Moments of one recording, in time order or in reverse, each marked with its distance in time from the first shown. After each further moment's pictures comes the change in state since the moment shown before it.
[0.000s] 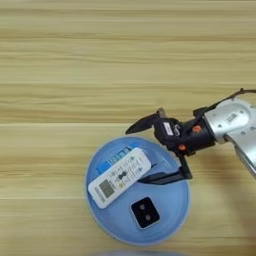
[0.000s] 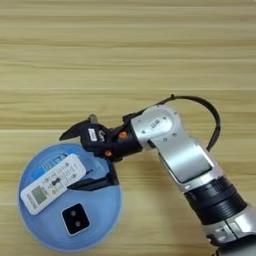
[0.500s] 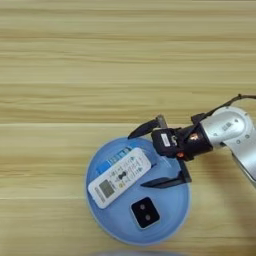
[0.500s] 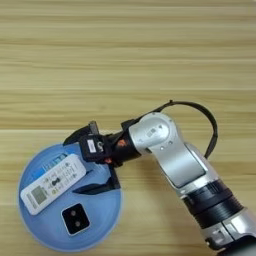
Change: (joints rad) arm 0.021 0.002 0.041 0.089 -0.102 -0.133 -0.021
